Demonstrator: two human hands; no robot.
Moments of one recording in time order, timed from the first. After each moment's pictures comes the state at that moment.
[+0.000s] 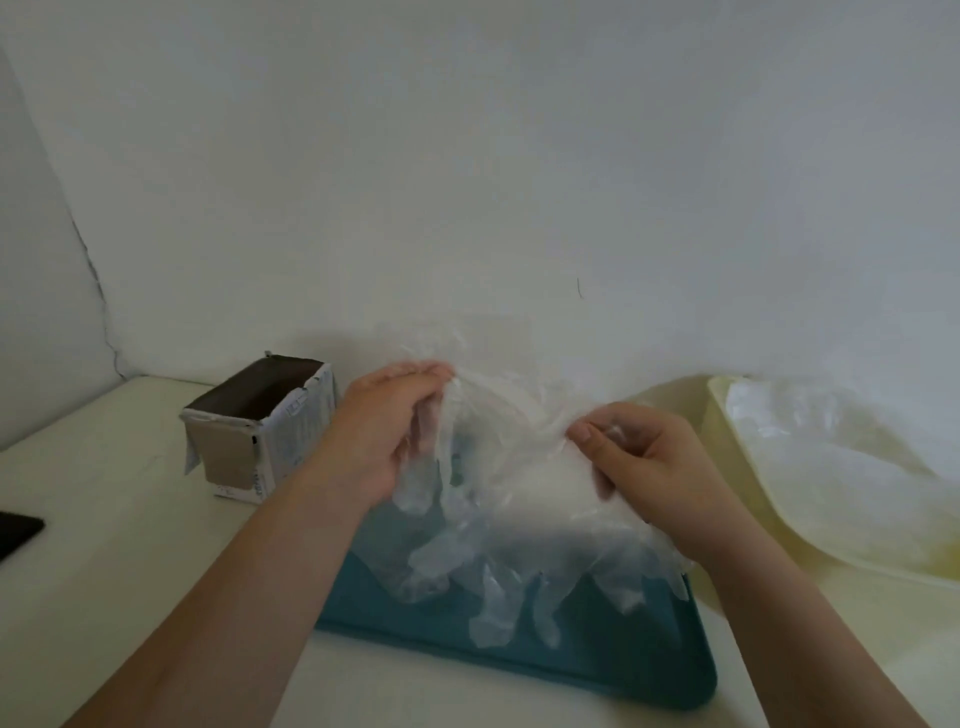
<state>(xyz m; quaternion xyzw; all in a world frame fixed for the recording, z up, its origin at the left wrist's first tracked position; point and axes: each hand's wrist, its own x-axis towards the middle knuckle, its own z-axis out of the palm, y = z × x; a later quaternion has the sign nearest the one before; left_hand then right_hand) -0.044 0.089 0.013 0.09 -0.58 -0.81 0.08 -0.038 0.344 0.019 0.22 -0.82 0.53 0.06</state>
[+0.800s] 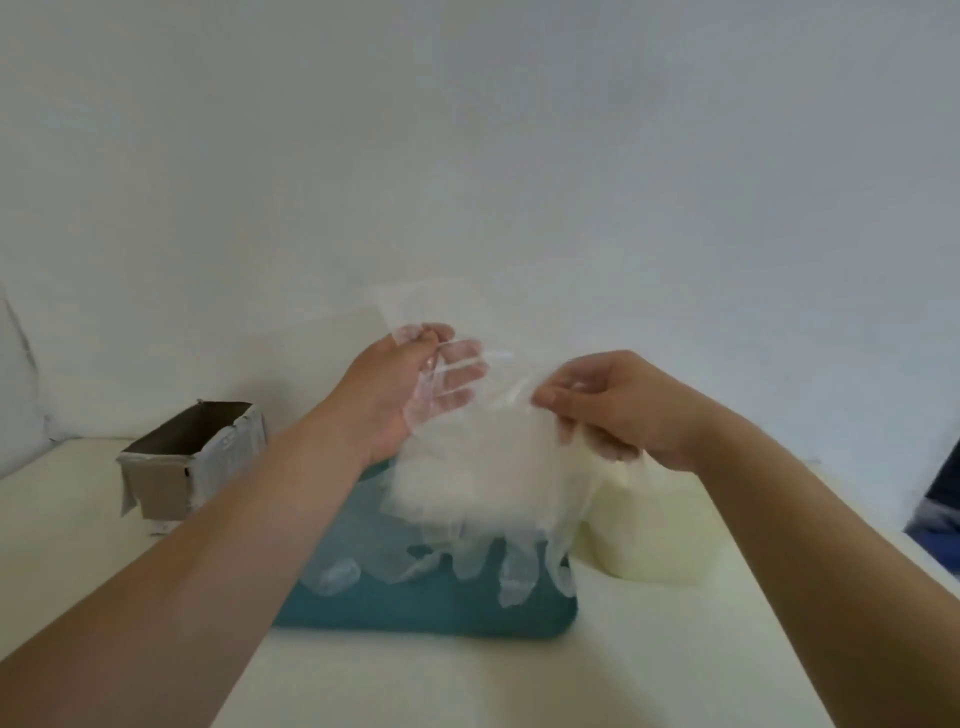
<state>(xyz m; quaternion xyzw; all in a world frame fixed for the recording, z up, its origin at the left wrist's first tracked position) -0.026 0.183 0.089 -0.04 -0.56 -0.83 -0.01 0.004 0.430 0.107 0.19 -0.85 0.48 -0.03</state>
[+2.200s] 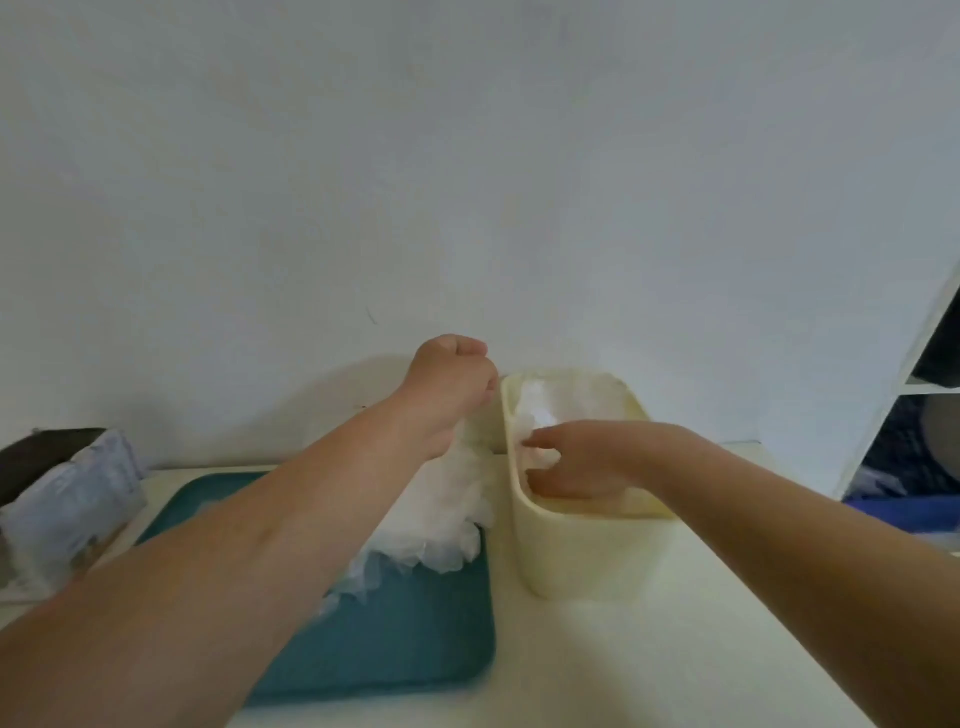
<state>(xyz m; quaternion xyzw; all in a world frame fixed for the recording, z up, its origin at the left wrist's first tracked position) -0.103 0.324 0.066 0.01 -0.71 -0.70 0.01 -0.053 0.486 0.066 0.05 -0.98 0.07 -0.19</state>
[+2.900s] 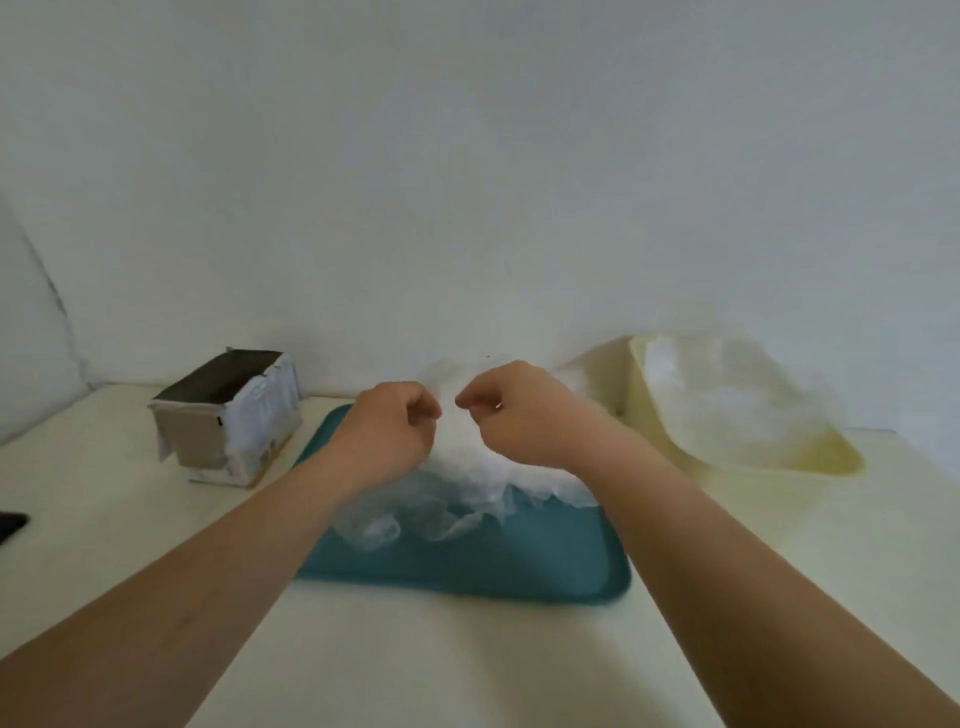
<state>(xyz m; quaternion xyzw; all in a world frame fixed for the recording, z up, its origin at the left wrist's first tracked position) -0.021 0.124 -0.004 -0.01 -0.94 -0.33 0.10 -0.013 0.309 0.050 0.22 -0.94 0.26 -0.02</state>
